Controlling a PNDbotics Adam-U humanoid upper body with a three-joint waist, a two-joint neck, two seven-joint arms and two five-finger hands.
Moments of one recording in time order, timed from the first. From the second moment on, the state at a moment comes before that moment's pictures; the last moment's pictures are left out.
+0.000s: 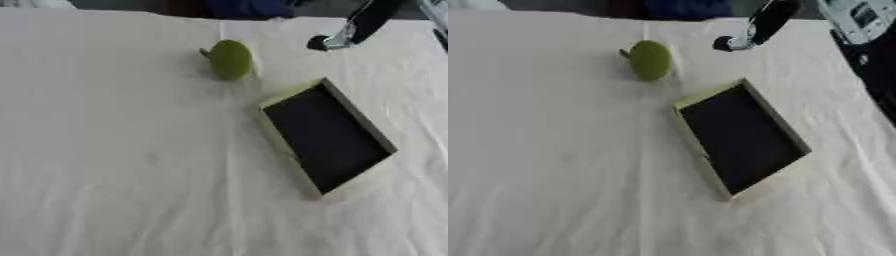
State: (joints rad) left arm -0.51 0.43 0.06 -1.99 -0.06 -0.20 0.49; right arm -1.20 -0.61 0.35 -1.02 0.31 -0.40 0.76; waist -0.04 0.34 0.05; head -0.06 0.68
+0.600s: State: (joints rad) left arm -0.53 0.42 0.06 -1.99 -0.05 -0.20 0.49; right arm -1.24 -0.49 0.28 -0.86 0.41 -0.41 0.75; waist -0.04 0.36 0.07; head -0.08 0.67
